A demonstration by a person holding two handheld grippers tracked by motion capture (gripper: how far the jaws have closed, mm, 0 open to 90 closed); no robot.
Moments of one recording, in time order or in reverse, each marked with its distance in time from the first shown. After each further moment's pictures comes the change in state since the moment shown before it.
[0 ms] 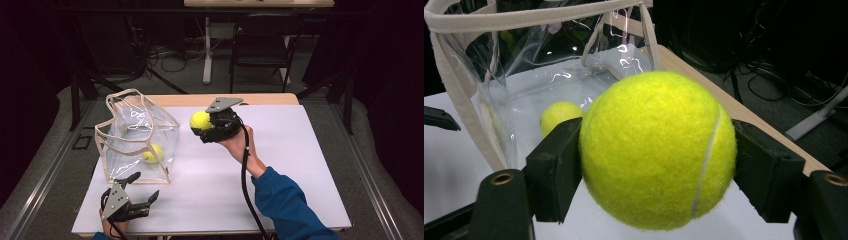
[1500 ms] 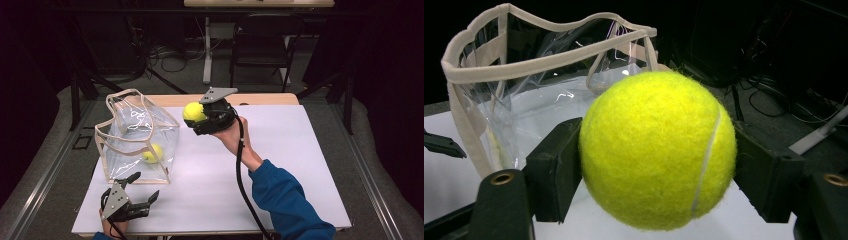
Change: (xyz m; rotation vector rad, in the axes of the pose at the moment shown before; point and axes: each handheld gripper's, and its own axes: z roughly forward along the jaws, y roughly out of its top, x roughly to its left) left arm 0.000 0.000 0.000 0.001 -0.003 0.004; right arm 0.000 0.028 0.004 -0.035 0.015 -0.027
